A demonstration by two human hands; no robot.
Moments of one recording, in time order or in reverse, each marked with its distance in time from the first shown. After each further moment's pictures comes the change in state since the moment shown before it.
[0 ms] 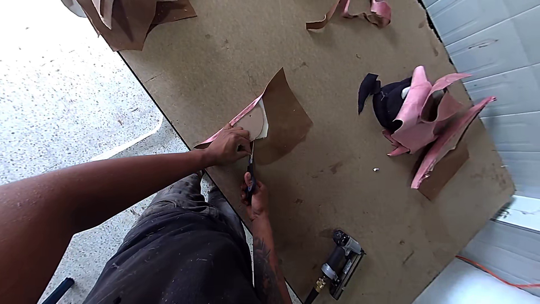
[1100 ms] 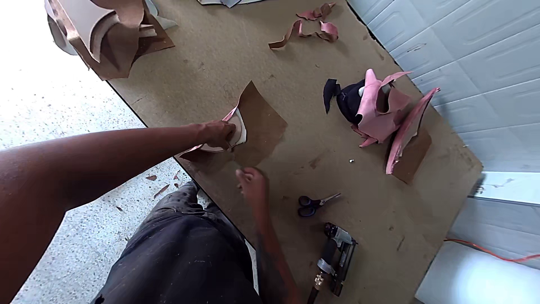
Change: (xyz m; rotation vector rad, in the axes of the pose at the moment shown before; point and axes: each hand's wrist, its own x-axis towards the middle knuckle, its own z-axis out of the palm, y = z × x) left_hand 0.081 0.013 -0.057 0.278 -0.589 -0.264; right_hand -0.011 -0.058 -0.015 -0.787 0.167 -0.281
